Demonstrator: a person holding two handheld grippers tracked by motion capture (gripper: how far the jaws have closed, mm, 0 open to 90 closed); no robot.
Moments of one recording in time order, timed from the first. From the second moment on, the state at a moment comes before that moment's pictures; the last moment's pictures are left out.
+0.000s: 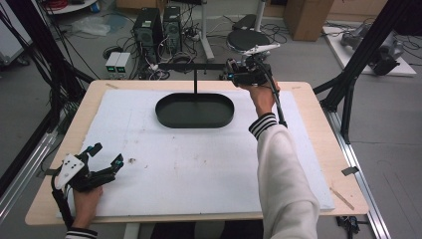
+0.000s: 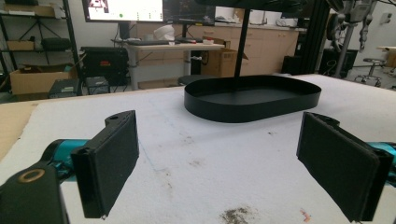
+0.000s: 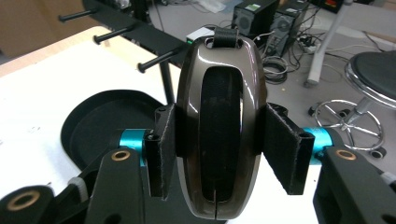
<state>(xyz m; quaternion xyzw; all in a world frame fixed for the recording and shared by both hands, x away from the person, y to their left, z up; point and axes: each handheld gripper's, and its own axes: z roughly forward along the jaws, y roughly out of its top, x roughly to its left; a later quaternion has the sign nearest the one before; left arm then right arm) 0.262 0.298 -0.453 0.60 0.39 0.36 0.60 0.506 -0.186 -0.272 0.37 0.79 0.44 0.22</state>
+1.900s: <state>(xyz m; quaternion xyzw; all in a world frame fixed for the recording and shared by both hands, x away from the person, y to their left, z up) 0.262 0.297 -0.453 0.60 0.39 0.36 0.60 0.527 -0.203 -0.349 0.42 0.81 0.38 0.16</state>
